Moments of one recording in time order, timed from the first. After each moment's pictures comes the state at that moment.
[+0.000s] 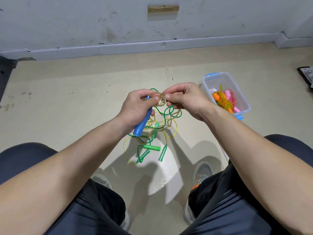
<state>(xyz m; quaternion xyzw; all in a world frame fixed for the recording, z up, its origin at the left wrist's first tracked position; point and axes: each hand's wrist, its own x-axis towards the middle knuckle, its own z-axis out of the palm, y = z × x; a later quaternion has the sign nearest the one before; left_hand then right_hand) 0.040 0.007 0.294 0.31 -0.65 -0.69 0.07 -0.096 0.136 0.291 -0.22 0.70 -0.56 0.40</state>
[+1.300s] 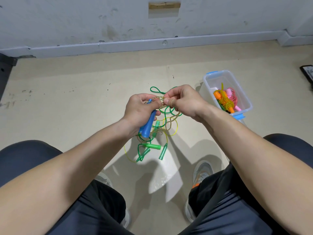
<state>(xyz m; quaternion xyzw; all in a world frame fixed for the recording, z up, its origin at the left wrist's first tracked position) 0.038 0.020 0.285 0.39 -0.61 -0.68 0.07 -0.085 0.130 0.290 -0.24 0.81 -0.41 0.34</state>
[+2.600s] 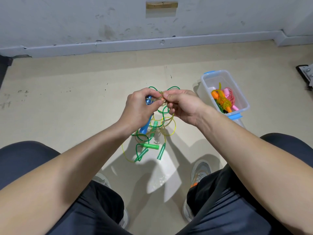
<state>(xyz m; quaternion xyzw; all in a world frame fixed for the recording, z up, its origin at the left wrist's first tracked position) 0.036 0.013 0.275 0.27 -0.80 -0.52 0.14 -0.079 0.130 0.288 -0.01 0.63 -0.62 0.47</state>
